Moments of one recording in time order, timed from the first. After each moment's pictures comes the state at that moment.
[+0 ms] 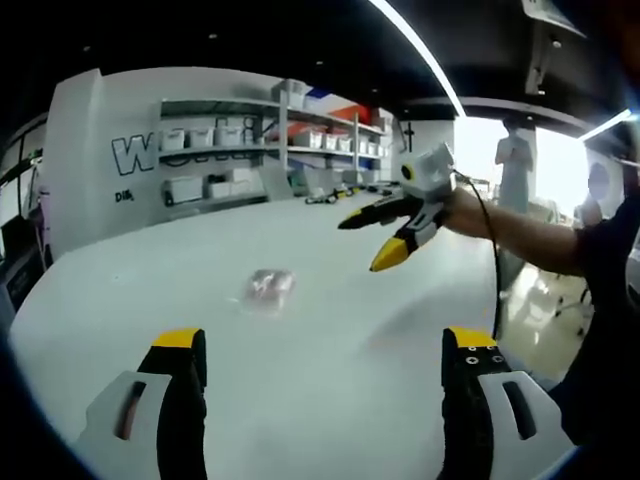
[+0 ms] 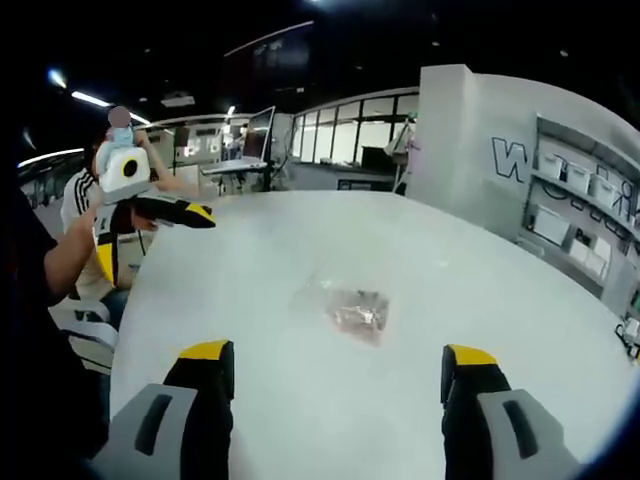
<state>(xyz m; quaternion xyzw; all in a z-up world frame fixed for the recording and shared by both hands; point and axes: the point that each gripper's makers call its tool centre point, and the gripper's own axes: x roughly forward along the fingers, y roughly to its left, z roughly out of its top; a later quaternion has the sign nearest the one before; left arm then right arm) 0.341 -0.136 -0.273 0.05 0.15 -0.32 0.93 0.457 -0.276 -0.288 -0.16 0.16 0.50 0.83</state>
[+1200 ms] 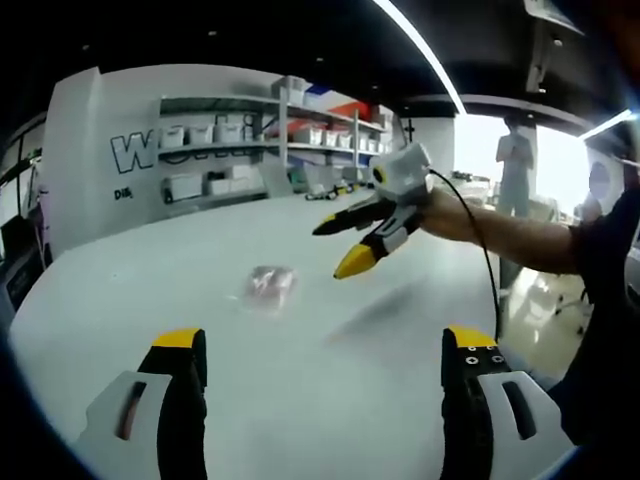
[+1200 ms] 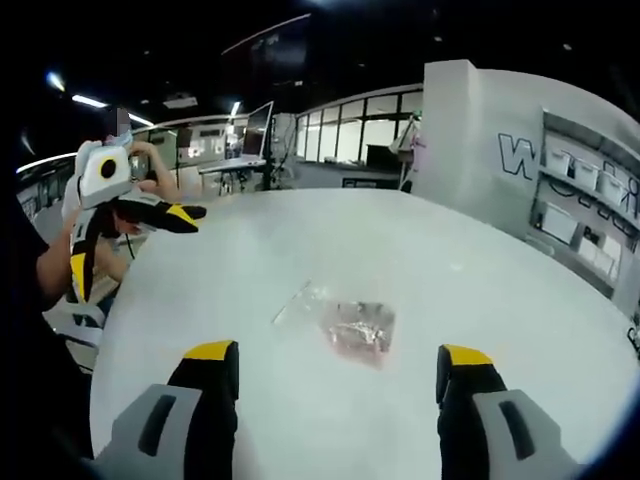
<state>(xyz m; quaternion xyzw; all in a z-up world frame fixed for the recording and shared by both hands) 0.344 -0.137 -0.277 0.05 0.15 -0.32 0.93 0.482 -0.245 -0.300 -0.15 0.17 0.51 0.83</state>
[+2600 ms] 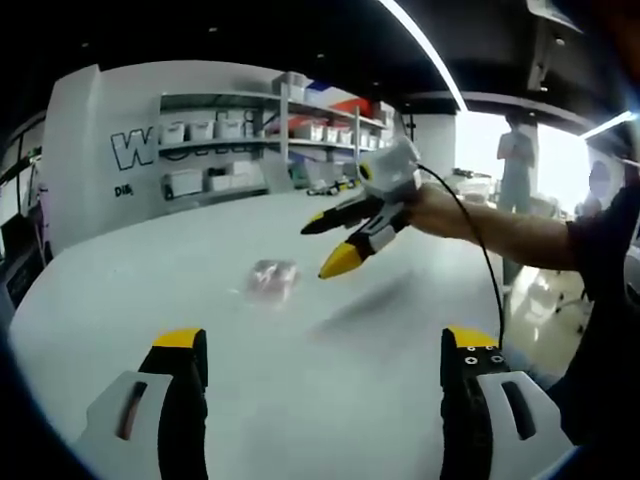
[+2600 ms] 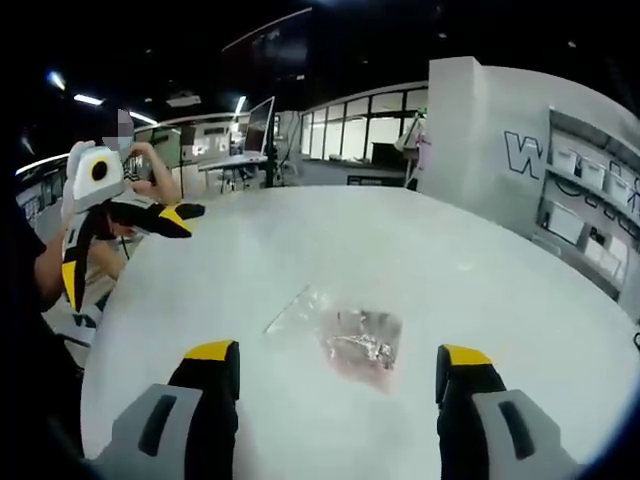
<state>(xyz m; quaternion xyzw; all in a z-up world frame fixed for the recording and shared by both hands) 0.349 -0.134 -0.286 0.05 0.16 -0.32 0.93 0.483 -0.226 -0.311 -0.16 0.17 0.52 0.82</state>
